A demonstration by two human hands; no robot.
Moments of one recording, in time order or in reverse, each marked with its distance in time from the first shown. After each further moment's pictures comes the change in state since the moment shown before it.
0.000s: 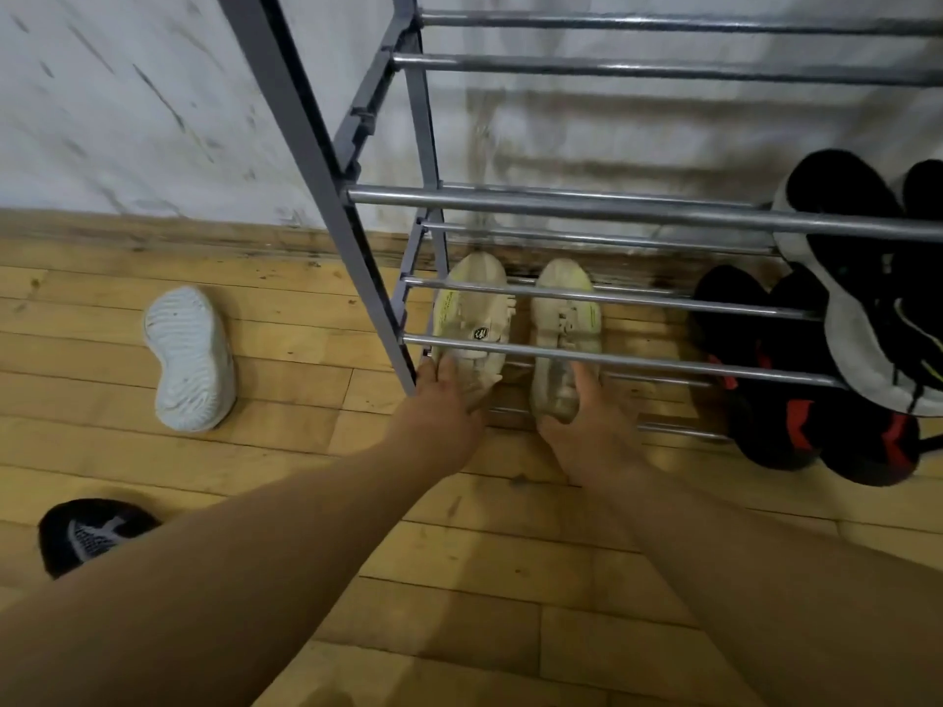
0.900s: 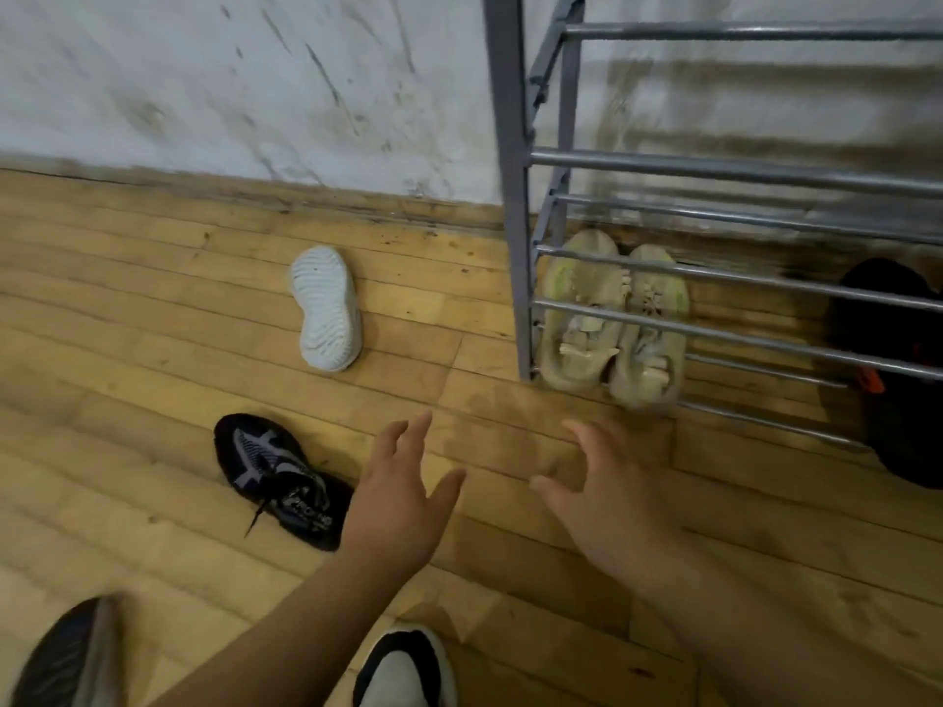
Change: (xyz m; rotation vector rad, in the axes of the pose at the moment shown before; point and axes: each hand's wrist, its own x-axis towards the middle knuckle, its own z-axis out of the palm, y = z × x) left_hand -0.167 -0.116 -0.016 -0.149 0.255 -0.210; right_hand -0.122 -0.062 0.027 -0.008 -0.296 -0.218
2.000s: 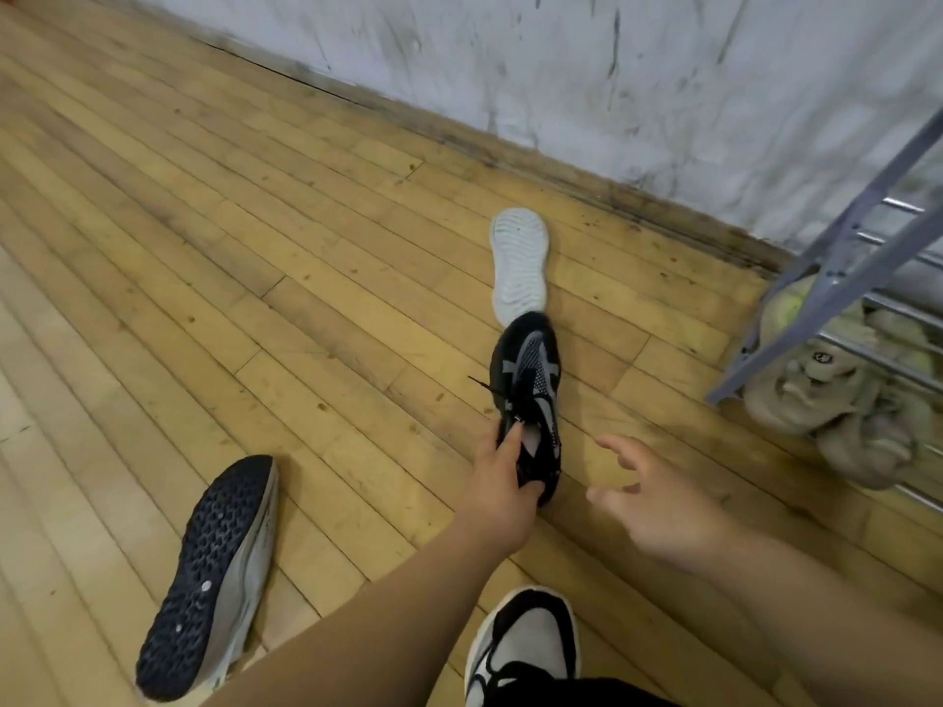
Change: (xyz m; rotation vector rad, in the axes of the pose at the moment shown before) left_hand -0.022 -0.102 -0.009 -0.427 -0.077 -0.238; right_hand 0.003 -0.111 0.089 -0.068 -0.371 -0.058
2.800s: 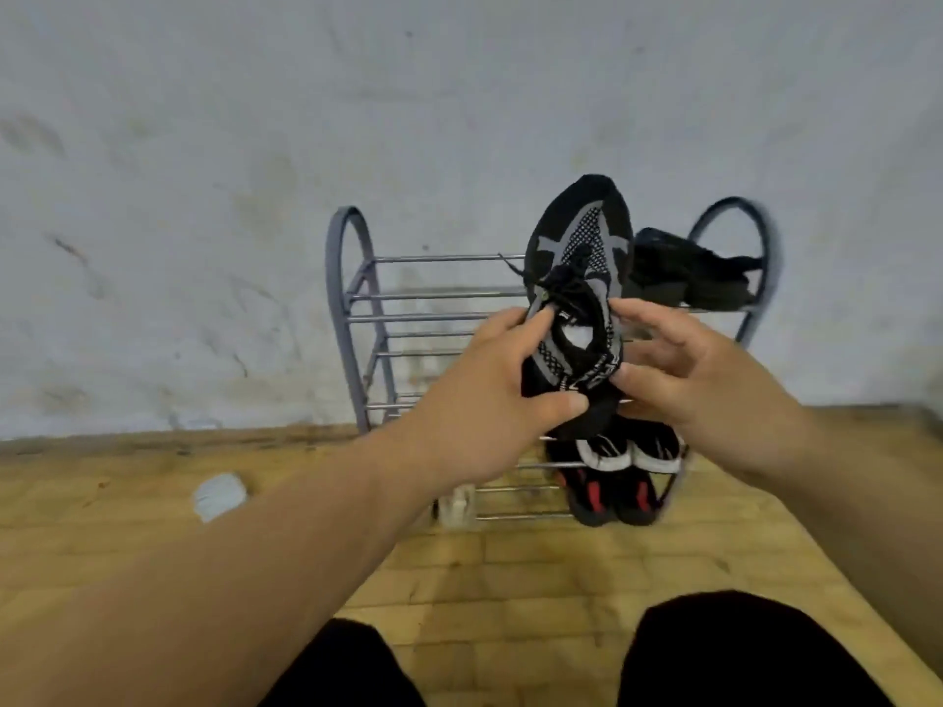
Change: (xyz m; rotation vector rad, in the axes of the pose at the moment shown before) left_hand -0.303 0.430 -0.041 0.083 -0.325 1.197; right_hand -0.461 0.016 -0.240 0.454 0.881 -0.463
